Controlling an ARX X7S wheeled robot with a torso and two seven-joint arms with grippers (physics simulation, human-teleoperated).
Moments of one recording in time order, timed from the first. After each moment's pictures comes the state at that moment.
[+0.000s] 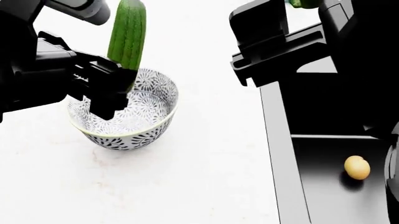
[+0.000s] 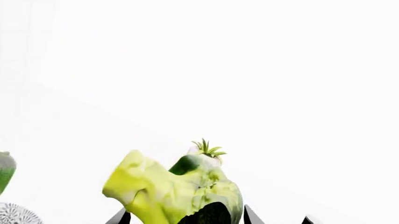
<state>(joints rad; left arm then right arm) -1.56 -0.50 0.76 -0.12 -1.71 -1.20 -0.61 1.65 0.78 -0.47 -0.47 1.83 1.31 1.14</state>
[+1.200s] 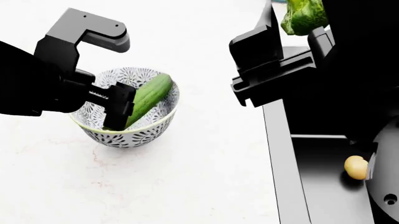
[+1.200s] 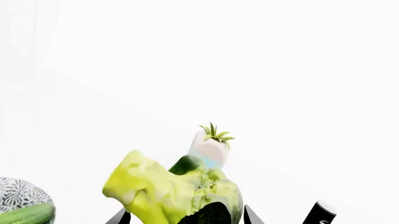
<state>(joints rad) -1.64 -0.30 1.06 -0.68 -1.39 -1.18 -0.28 1.57 0.81 -0.51 -0.50 1.76 1.27 1.07</state>
